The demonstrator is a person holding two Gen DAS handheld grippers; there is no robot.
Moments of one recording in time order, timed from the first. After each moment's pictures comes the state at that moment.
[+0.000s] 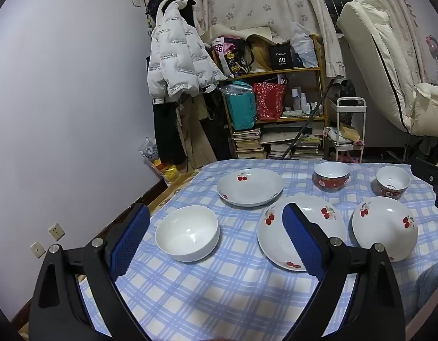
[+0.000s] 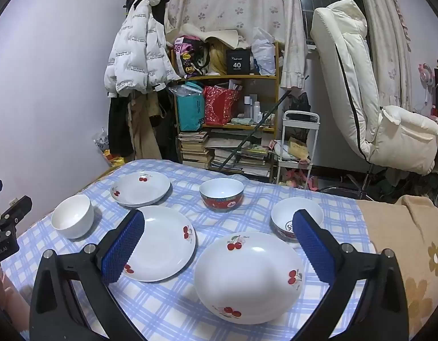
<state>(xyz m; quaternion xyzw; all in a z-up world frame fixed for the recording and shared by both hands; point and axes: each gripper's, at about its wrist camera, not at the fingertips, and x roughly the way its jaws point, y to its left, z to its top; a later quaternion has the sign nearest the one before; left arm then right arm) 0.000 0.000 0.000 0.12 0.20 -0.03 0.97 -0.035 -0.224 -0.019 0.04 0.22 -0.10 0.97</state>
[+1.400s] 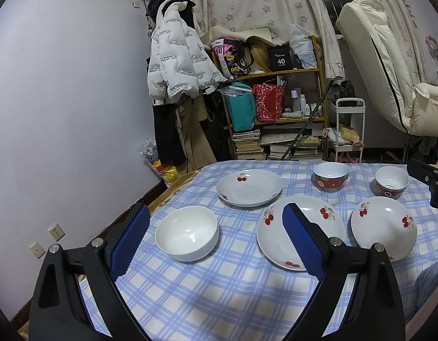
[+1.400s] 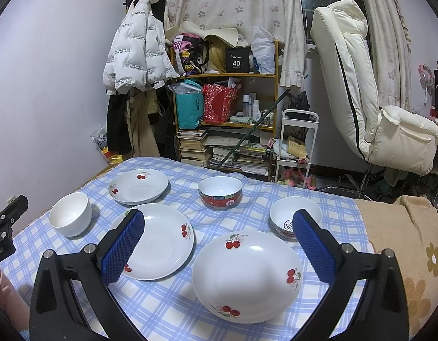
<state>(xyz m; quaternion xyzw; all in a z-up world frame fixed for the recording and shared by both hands) -0.004 -0.001 -0.004 0.12 0.20 -0.03 0.97 -0.035 -0.223 -0.018 0.04 0.23 -0.10 0.97</state>
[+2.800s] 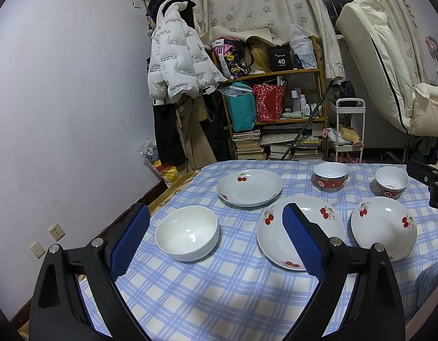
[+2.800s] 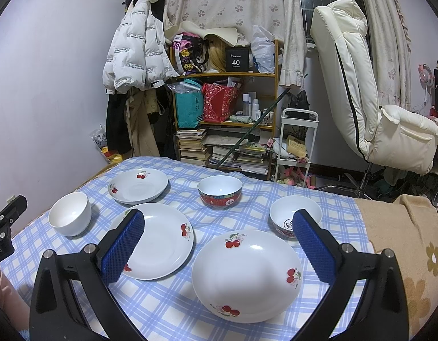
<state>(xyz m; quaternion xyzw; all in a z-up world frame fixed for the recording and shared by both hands) -0.006 0.001 -0.003 0.12 0.20 -0.03 0.97 -0.034 -0.224 -0.019 0.04 0.23 -0.10 0.97</state>
